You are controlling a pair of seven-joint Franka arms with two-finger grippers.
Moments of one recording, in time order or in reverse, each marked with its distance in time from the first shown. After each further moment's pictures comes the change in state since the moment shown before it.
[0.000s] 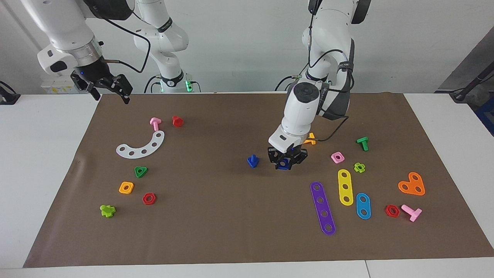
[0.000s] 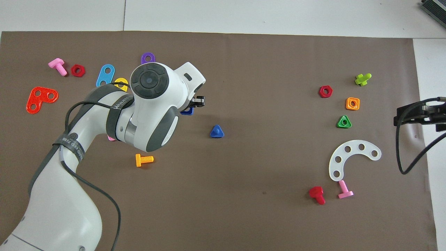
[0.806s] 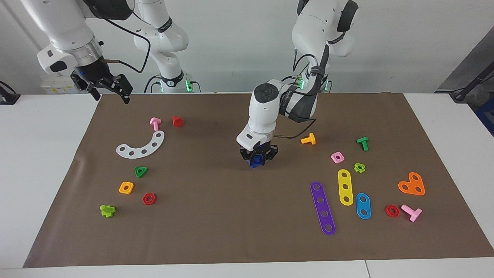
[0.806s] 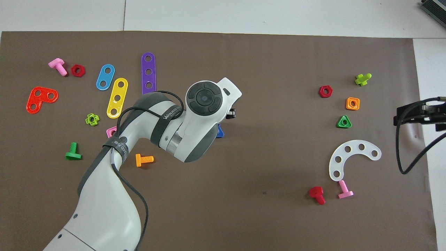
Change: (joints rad) left arm -0.117 0.070 0.001 0.033 0.035 -0.006 -0.137; right arm 0.000 0.000 0.000 0.000 0.004 0.005 0.000
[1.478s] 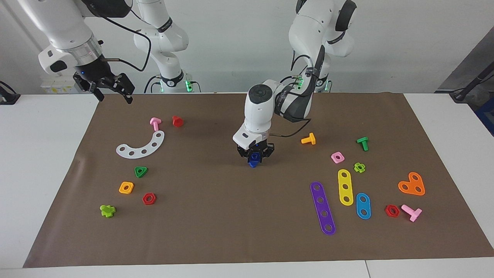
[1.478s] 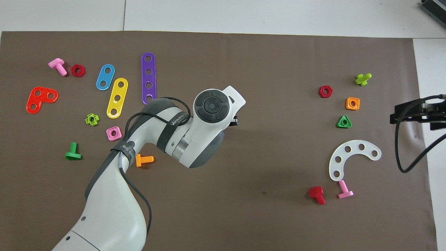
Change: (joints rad) left arm -0.023 -0.003 0.001 -0.031 0.002 -0.001 -0.013; right arm -0.004 0.000 -0.003 0.002 0.051 0.006 0.003
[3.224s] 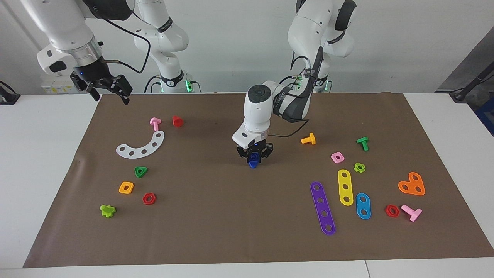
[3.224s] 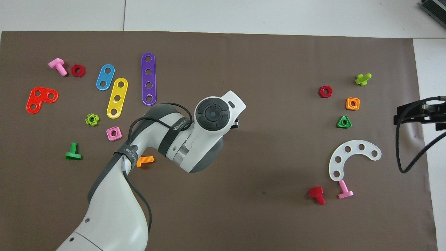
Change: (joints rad) left arm -0.011 -0.012 0.001 -0.059 0.016 0.070 -0.019; right arm 0.004 0.000 0.002 -0.004 -0.052 0.000 0.000
